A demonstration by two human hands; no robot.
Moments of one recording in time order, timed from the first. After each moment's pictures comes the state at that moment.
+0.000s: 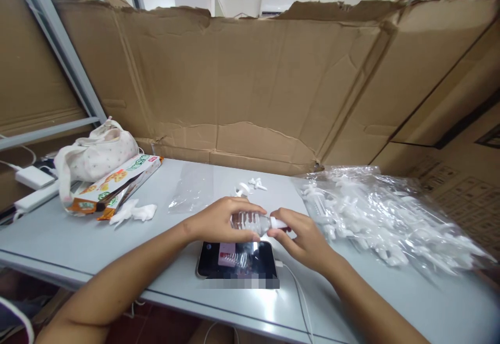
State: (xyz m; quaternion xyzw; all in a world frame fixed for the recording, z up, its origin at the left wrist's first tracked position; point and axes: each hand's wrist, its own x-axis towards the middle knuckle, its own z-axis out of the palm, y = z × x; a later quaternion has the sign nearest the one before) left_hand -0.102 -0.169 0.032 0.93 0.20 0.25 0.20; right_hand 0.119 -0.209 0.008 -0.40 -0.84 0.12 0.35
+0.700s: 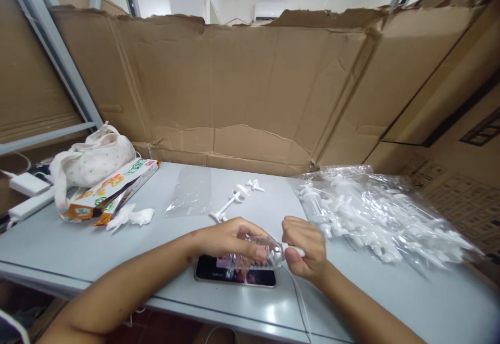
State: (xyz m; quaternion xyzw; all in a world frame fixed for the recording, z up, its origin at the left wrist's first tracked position) left_hand -0.086 -0.182 0.020 0.71 0.17 0.12 0.67; right_hand 0.104 -0.216 -0.006 -0.23 -0.80 0.04 0.56
